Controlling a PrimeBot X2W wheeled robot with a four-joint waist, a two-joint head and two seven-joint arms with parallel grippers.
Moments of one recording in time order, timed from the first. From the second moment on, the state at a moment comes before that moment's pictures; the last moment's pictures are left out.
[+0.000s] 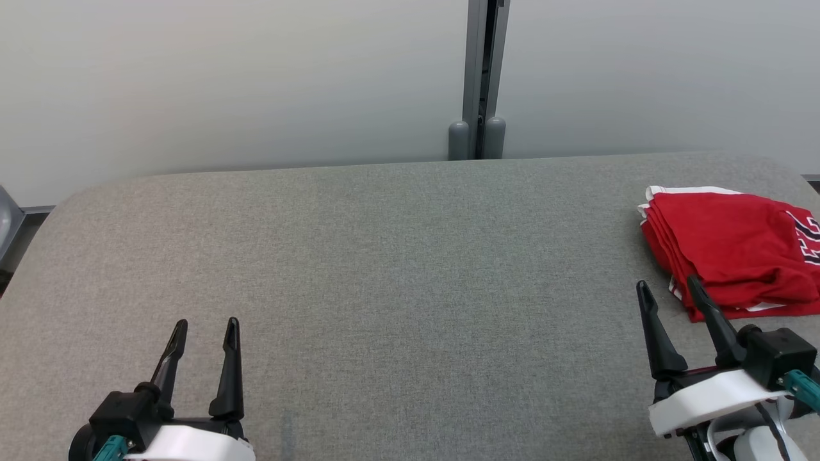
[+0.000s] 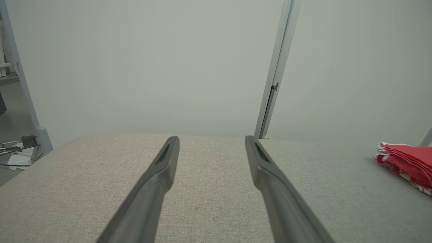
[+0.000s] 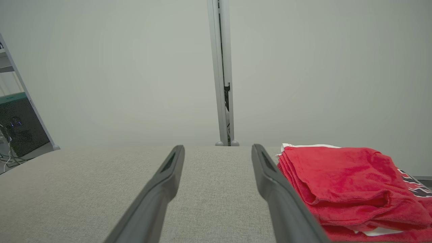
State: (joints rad) left arm 0.02 0.06 0.00 0.19 -0.23 -0.07 -0.26; right arm -0.13 -0.16 0.13 0.27 0.30 0.13 -0.24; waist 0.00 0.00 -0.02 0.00
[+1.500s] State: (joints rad) left arm 0.01 0.05 0.02 0.25 -0.21 -0.10 -0.26; right arm -0.09 -0.10 0.08 0.23 0.24 0.13 -0.24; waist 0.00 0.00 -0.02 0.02
